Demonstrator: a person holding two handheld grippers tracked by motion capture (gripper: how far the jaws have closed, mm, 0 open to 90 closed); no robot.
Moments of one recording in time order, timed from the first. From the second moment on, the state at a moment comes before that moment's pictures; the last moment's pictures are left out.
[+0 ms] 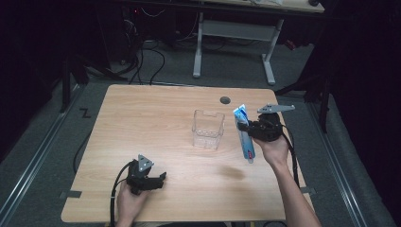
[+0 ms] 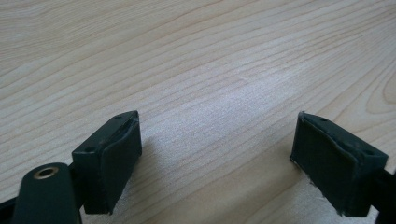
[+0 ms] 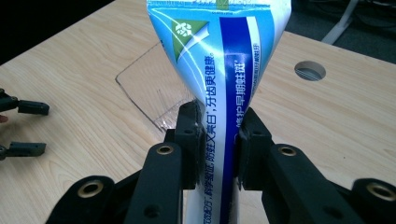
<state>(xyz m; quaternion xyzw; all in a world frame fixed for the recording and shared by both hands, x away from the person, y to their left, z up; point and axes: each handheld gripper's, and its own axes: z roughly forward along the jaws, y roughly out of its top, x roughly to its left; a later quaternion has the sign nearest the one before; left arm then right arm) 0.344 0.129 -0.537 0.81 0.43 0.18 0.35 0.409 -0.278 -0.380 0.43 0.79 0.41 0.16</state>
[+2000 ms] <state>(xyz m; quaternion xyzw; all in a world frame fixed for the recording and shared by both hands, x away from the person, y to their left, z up) 0.344 0.129 -0.537 0.81 0.43 0.18 0.35 0.424 -0.239 -0.350 0.39 0.78 0.46 0.16</state>
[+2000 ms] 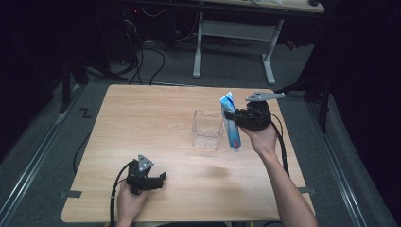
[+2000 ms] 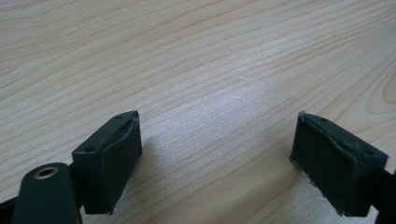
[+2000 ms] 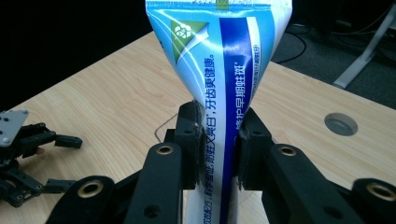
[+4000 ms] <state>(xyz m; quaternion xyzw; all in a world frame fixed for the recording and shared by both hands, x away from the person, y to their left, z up) 0.344 0.129 -0.537 0.81 0.43 0.18 0.35 0.467 -0.187 -0.329 0.37 0.77 0.47 0.19</state>
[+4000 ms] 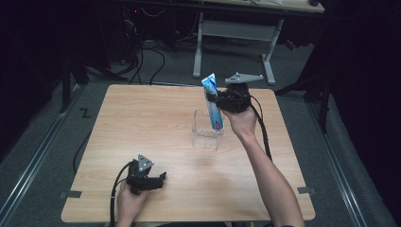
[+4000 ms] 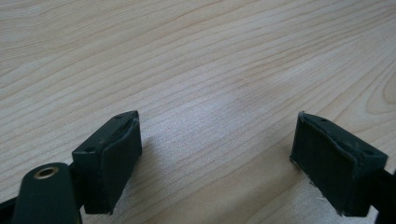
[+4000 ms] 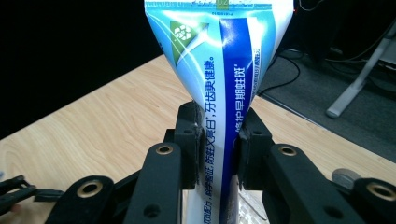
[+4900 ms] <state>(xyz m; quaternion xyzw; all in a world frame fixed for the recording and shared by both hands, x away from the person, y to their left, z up) 0.344 0.129 -0.537 0.81 0.43 0.18 0.36 0.479 -0.179 -0.357 0.38 0.79 0.44 0.20</state>
